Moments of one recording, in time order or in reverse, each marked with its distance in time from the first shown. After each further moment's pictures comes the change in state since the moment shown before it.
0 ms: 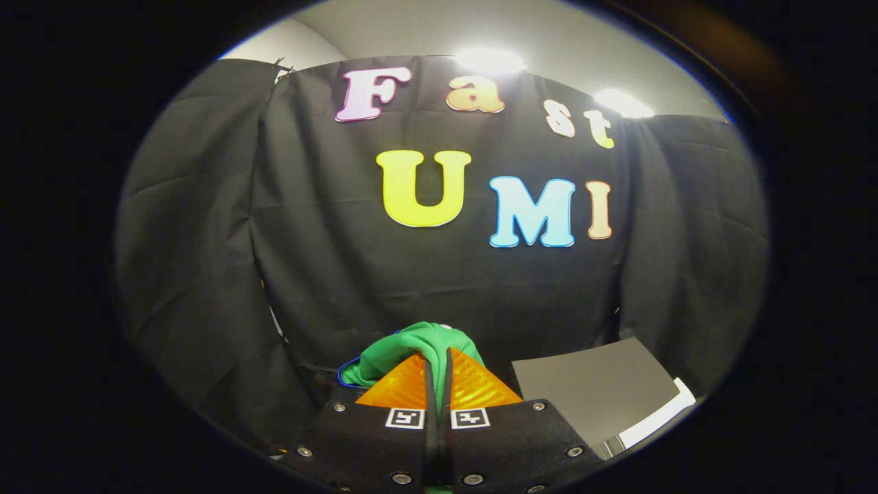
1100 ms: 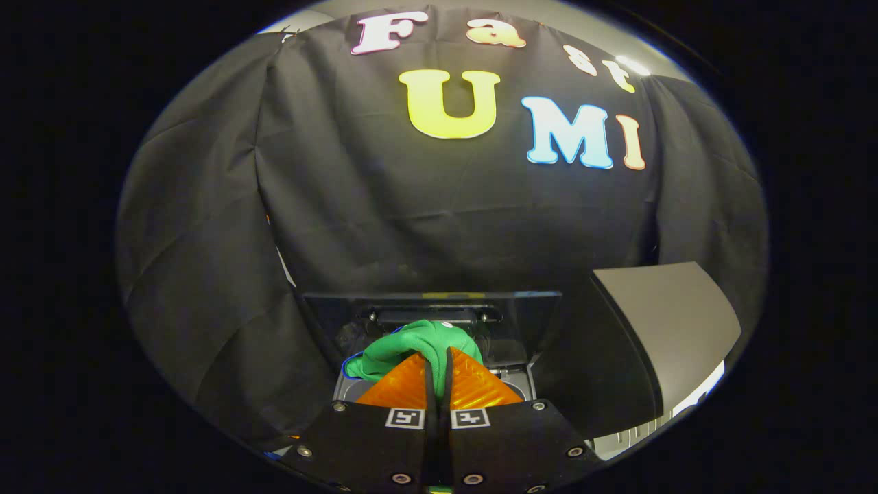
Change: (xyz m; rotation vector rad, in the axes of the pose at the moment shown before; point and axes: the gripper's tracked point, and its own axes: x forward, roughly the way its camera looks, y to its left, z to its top) arm 0.090 0.074 -0.194 0.043 0.246 0.050
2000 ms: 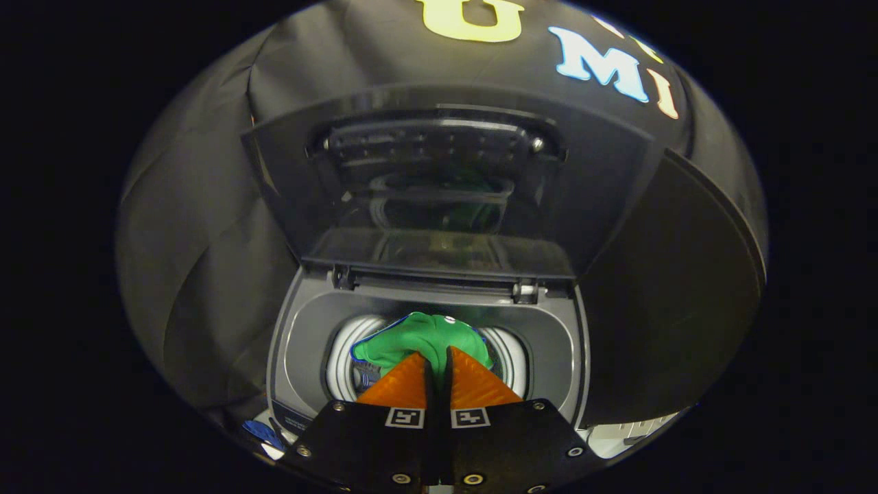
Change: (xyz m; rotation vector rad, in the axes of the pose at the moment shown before) arm 0.099 0.004 -0.161 -0.079 0.318 0.039
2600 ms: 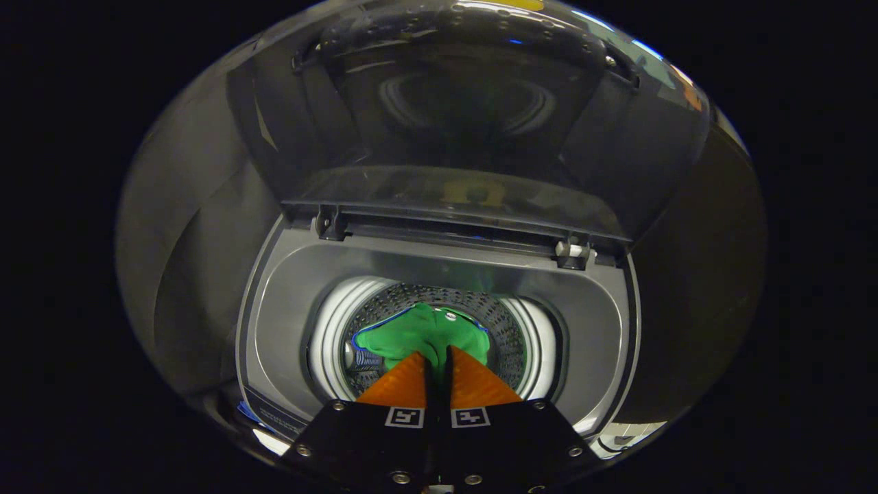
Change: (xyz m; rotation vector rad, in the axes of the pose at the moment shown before) arm 0.047 0.011 -0.049 -0.042 0.154 0.034
